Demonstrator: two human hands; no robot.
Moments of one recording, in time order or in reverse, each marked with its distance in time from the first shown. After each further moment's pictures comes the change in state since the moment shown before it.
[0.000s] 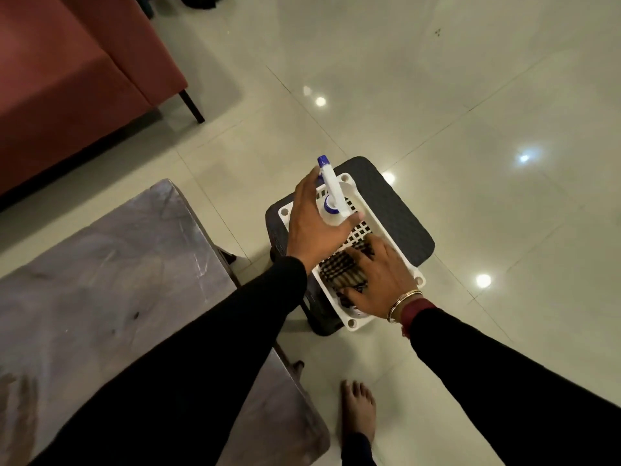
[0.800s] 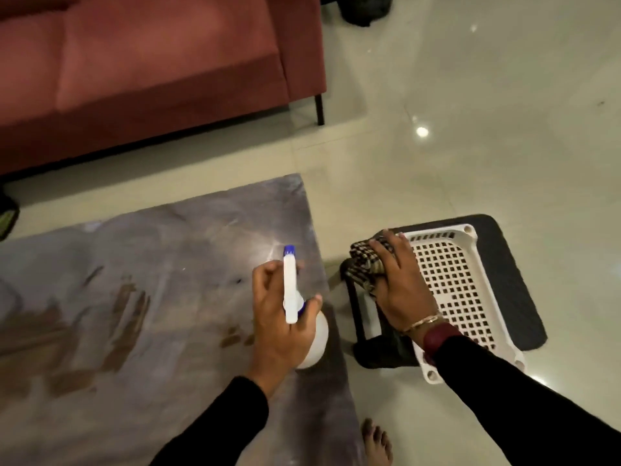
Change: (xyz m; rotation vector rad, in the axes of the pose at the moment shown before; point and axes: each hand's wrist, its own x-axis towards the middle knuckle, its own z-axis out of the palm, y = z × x) left_hand -0.158 -0.027 -0.166 0.054 0.582 -0.044; right_hand 0.059 -0.137 -0.030 0.368 0.186 -0.409
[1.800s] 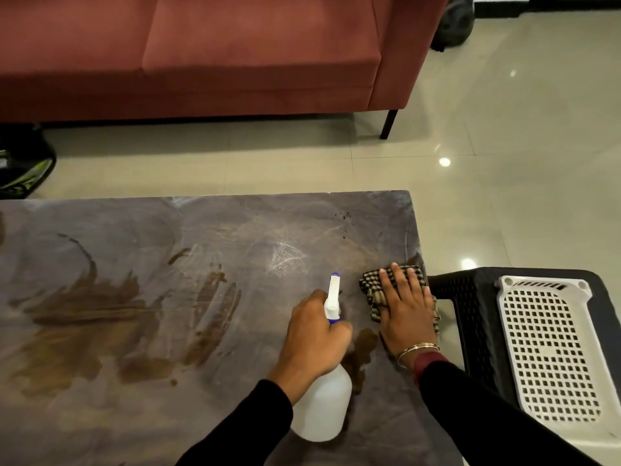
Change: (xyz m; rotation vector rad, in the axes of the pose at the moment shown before) left_hand 0.042 -0.088 -0.145 0.036 -0.347 -0.640; right_hand 0.031 -0.110 0.169 -0.477 -0.224 0.107
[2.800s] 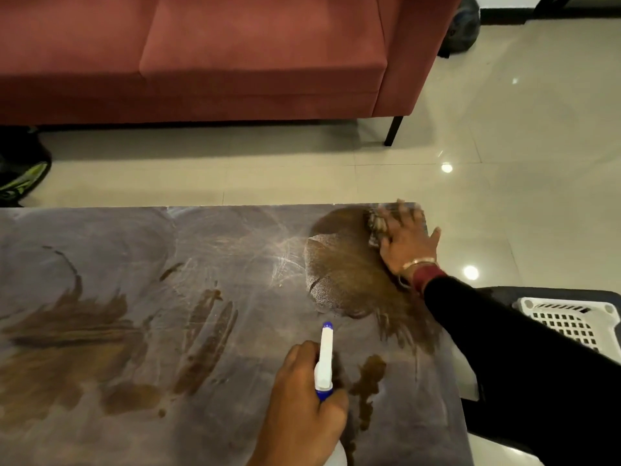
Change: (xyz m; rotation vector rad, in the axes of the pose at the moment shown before) left_hand -0.047 -0.027 -0.002 -0.033 0.036 0.103; right_hand 0.153 0.004 -0.044 -0.115 -0.112 0.048
